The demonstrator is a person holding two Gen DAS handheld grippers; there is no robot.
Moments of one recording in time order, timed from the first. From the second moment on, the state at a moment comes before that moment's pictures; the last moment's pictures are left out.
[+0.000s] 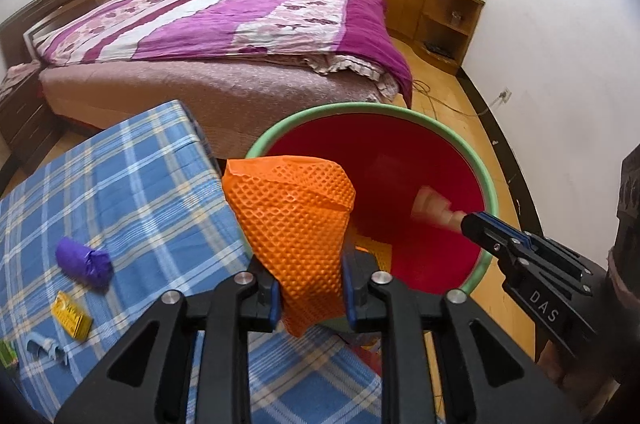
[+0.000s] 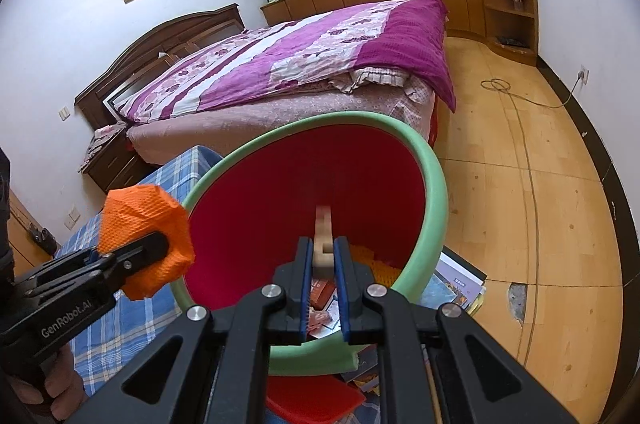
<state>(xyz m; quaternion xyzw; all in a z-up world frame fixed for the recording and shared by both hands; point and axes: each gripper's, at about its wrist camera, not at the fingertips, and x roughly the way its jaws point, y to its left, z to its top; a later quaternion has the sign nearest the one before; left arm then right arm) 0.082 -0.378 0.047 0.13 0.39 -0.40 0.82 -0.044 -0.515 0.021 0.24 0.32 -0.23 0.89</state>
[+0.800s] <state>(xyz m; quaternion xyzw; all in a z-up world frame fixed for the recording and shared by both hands) 0.077 -0.332 0.052 0.09 0.40 -0.38 0.83 -0.061 -0.493 0.033 0.27 0.29 -0.20 0.89</state>
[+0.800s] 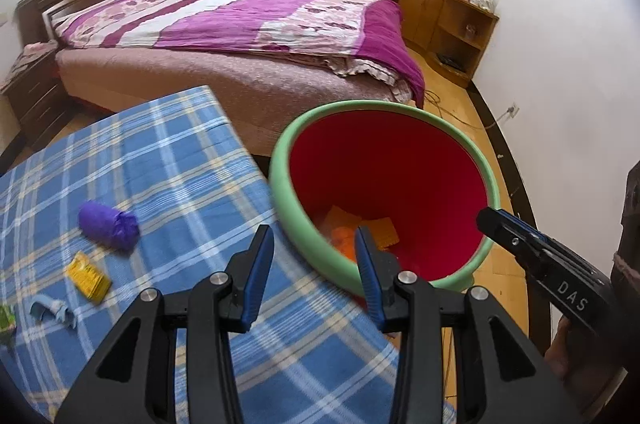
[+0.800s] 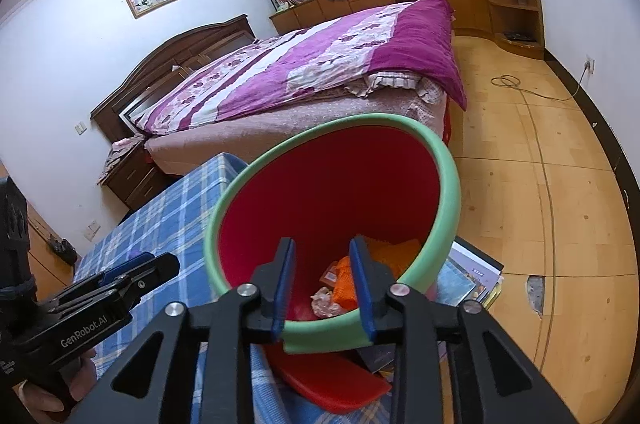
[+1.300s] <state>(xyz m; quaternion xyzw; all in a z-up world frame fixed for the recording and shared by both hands) 0.080 -0.256 0.057 0.05 0.40 -0.32 0.86 -0.056 -0.448 0.046 0.26 0.30 -0.17 0.90</state>
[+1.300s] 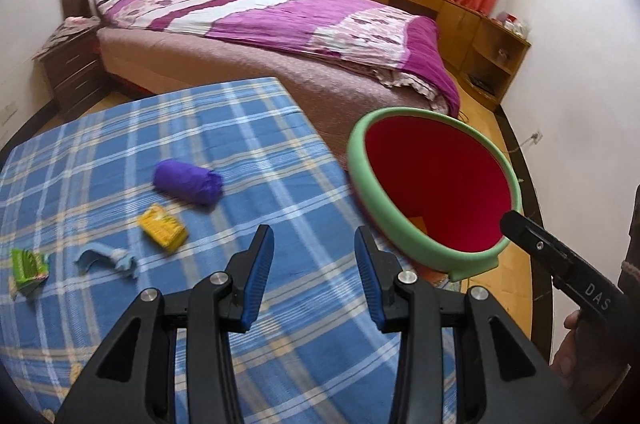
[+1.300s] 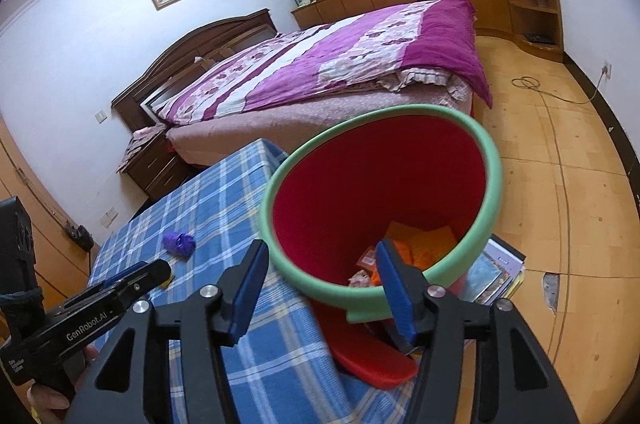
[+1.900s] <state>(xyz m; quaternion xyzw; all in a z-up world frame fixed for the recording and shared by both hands) 0.107 -0.153 0.053 0.01 0.40 -0.22 0.89 -0.024 -0.389 0.044 0.23 0.33 -0.12 0.91</state>
